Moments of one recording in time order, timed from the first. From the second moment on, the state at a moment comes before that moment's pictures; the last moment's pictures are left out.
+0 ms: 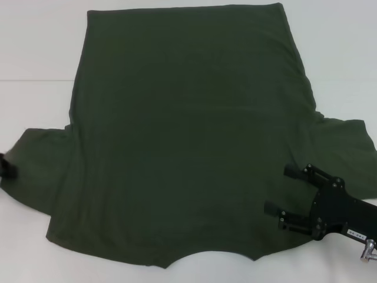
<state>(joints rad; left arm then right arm) -0.57 -1.95 0.51 0.80 2.62 1.25 -2.52 0.37 2.10 -0.63 -0.37 -1.78 -1.54 0.77</state>
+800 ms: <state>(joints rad) -0.60 -1.95 0.51 0.86 2.49 1.35 -2.53 0.37 2.10 -0.63 -0.37 -1.78 -1.55 0.77</state>
